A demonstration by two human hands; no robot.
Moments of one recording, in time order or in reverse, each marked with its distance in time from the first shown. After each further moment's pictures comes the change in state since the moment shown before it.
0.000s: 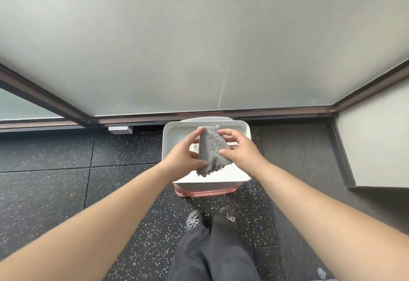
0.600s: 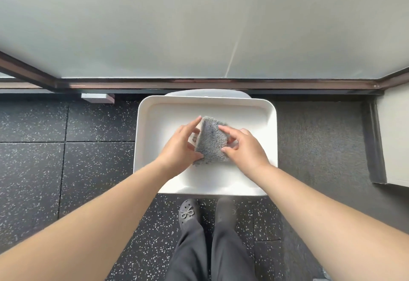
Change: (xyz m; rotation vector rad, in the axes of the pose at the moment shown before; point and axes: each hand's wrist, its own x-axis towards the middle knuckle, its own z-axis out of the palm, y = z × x) left_hand 0.155 -0.151 0.020 0.257 0.133 -0.042; right_hand 0.142 0.161 0.024 -0.444 -0.014 0.037
